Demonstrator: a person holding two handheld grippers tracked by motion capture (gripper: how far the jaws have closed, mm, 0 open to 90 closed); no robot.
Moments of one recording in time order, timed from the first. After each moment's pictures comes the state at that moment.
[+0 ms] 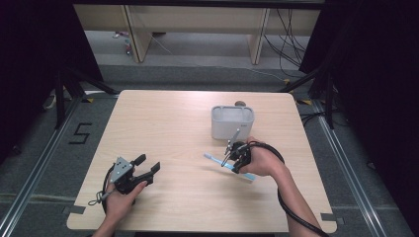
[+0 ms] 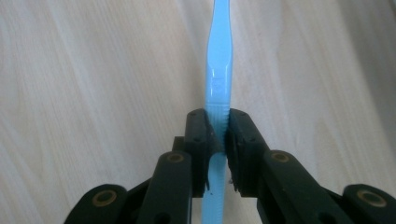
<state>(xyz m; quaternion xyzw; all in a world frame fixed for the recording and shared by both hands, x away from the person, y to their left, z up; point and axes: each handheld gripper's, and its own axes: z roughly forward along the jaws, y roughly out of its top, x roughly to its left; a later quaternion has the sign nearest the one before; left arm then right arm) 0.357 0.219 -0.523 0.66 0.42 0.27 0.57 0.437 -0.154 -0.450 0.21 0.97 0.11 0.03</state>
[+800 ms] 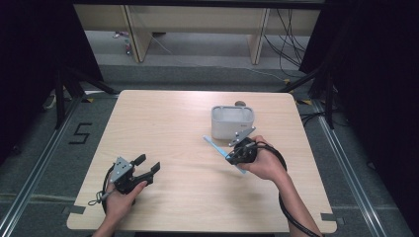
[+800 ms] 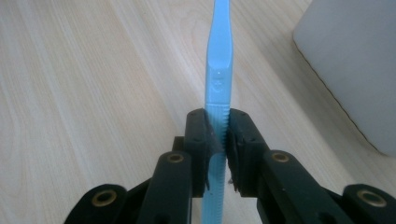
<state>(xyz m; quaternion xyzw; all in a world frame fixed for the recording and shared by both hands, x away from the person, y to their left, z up) 0.356 0.219 -0.523 0.66 0.42 0.26 0.57 0.432 -0.167 -0.442 0.24 0.93 0.28 0.10</state>
